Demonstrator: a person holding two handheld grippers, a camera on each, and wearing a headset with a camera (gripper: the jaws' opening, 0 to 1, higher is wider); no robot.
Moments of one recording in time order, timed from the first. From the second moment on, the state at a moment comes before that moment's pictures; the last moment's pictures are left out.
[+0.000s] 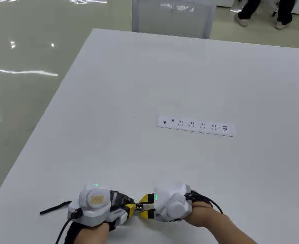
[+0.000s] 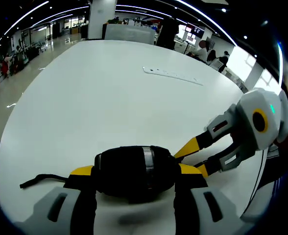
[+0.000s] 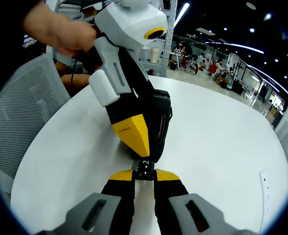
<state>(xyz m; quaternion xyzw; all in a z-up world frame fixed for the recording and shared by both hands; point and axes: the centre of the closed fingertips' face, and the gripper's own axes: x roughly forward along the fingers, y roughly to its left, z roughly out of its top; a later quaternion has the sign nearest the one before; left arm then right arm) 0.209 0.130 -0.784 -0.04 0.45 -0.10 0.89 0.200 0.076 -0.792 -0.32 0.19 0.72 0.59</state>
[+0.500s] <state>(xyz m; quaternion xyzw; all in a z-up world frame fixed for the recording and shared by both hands) 0.207 0.136 -0.787 -0.05 0.45 -0.10 0.89 0.197 0.088 -0.792 -0.32 0.17 0.72 0.59</state>
